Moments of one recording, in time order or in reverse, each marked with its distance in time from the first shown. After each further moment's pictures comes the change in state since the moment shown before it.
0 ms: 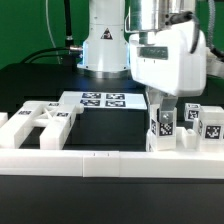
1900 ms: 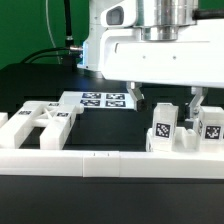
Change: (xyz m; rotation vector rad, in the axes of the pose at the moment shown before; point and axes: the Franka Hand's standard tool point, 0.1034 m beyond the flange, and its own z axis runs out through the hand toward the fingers) arm -0.008 -0.002 -0.007 -0.040 -0.032 -0.998
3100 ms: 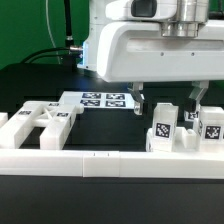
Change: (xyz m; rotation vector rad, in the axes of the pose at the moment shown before) arm 0.005 0.002 -0.003 -0.055 0.008 -0.897
